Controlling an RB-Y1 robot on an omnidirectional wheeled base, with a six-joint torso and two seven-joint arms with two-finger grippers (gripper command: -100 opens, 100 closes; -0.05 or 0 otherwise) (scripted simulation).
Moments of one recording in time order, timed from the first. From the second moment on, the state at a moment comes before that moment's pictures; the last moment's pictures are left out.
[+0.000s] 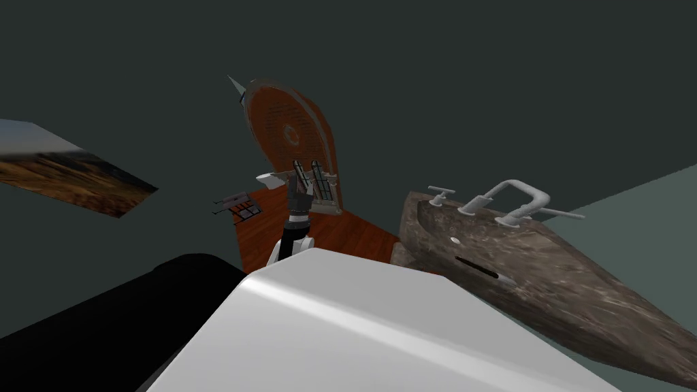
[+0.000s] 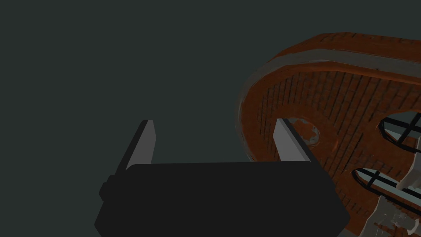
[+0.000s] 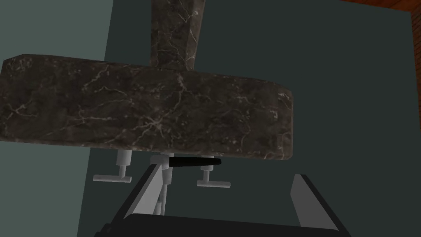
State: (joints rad) left arm 0.53 0.02 0.01 -2.40 -0.09 -0.45 0.16; right arm 1.60 -0.21 -0.19 -1.97 0.32 -0.64 0.80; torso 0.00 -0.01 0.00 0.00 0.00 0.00
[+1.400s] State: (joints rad) left arm 0.53 0.02 0.01 -2.40 -0.09 -0.45 0.16; right arm 1.87 -0.24 -0.22 -1.90 0.34 -0.57 1.16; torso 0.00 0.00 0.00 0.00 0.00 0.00
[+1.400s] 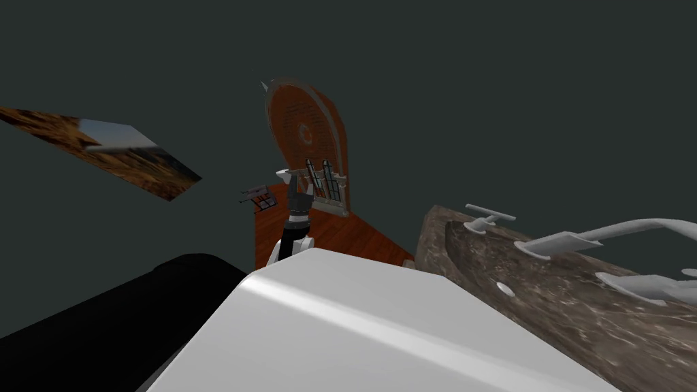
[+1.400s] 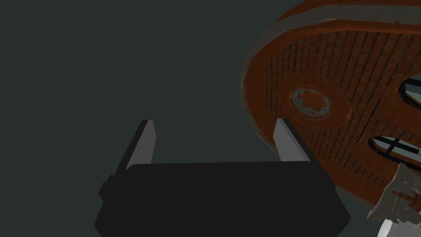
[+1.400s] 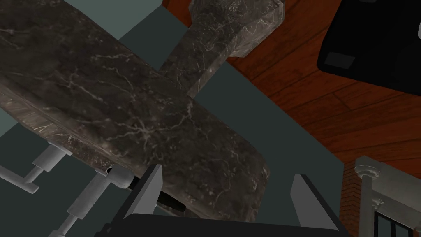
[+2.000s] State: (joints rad) left arm 0.53 0.02 0.01 -2.40 -0.09 -0.45 0.16; right arm 1.97 -0.27 -0.22 -1.87 0.35 -0.53 1.33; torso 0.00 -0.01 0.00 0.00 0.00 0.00
